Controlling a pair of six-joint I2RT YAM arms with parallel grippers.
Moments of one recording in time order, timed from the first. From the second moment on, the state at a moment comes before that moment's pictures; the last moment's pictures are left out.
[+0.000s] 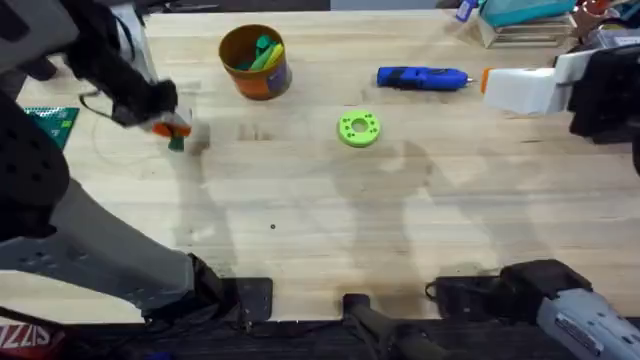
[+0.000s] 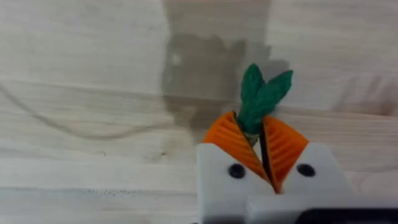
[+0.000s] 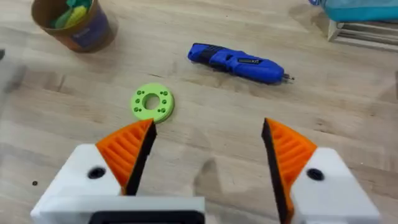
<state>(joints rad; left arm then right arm) 0.36 1.83 1.35 -1.07 0.11 0.17 0.11 0.80 1.10 -0.96 -0.14 0.02</state>
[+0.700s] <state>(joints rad) 0.03 1.74 1.72 -0.80 0.37 0.02 0.11 0.80 1.10 -0.96 -0.14 0.02</state>
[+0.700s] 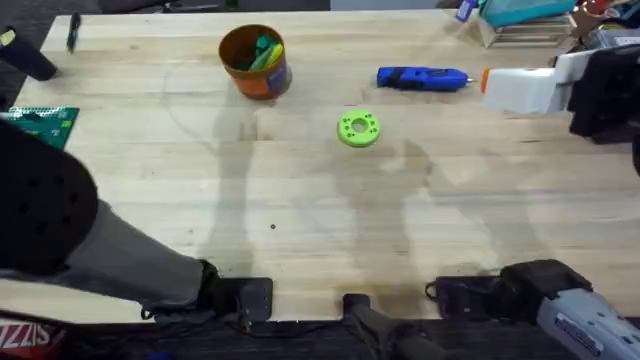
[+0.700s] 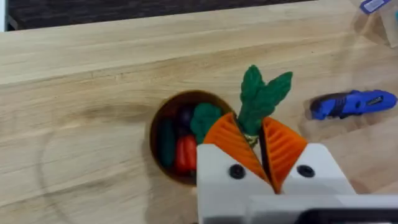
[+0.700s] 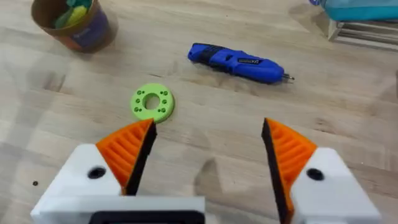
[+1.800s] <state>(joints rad) 0.01 1.95 1.72 -0.85 0.21 -0.05 0.11 0.80 1.10 -0.96 -0.14 0.02</state>
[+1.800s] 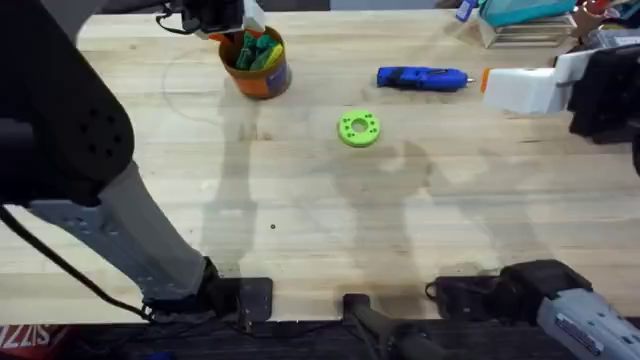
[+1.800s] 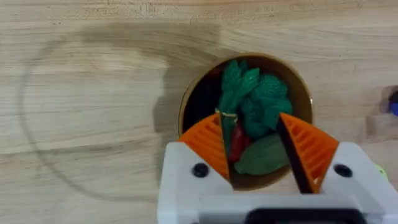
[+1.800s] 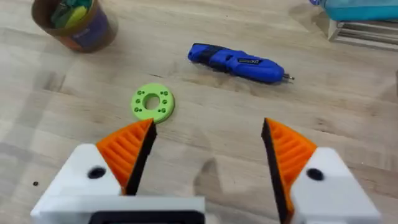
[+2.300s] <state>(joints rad) 0.01 1.66 1.72 -1.03 0.21 -0.03 0.11 0.80 1.10 -0.96 -0.14 0.02</state>
